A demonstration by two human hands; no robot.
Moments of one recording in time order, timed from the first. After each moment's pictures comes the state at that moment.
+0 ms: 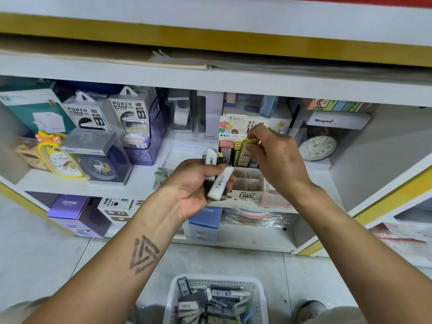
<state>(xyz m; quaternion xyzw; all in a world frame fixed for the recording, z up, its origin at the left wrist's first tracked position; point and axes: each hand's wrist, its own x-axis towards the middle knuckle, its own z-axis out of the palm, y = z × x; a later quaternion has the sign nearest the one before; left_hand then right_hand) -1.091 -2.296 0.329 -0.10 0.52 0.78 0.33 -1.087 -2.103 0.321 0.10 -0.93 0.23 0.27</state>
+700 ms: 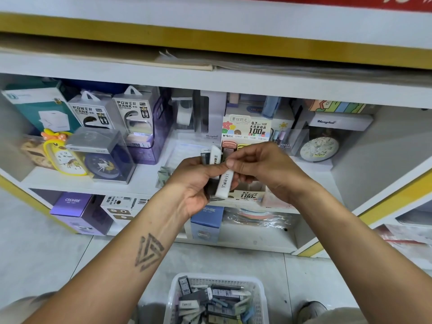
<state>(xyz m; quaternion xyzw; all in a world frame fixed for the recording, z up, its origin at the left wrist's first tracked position) -1.089 -2.294 0.330 -0.11 0.50 0.81 0.28 -1.076 -2.126 0.333 -0.02 -0.76 0.65 -0.07</state>
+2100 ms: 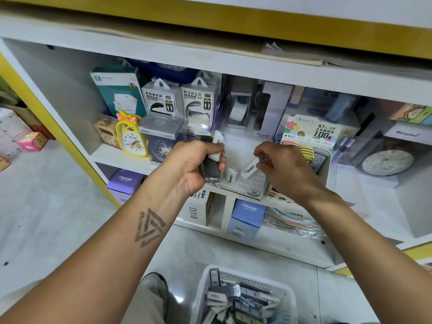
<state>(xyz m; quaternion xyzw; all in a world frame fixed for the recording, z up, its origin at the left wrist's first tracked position) -1.115 -2.399 0.338 -0.20 0.51 0.82 0.18 -1.111 -2.194 0.301 0.14 -0.95 0.26 0.10</state>
